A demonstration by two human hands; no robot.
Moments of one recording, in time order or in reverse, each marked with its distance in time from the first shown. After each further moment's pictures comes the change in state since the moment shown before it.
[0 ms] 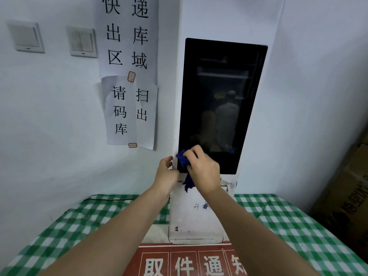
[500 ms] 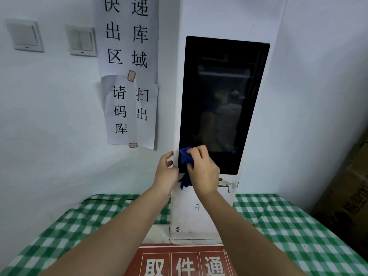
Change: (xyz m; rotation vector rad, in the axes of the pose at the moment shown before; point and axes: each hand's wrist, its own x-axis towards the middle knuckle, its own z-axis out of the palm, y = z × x) left_hand 0.000 0.006 0.001 -0.054 0.016 0.020; right_hand -0.002 -0.010 0.007 0.135 0.059 0.221
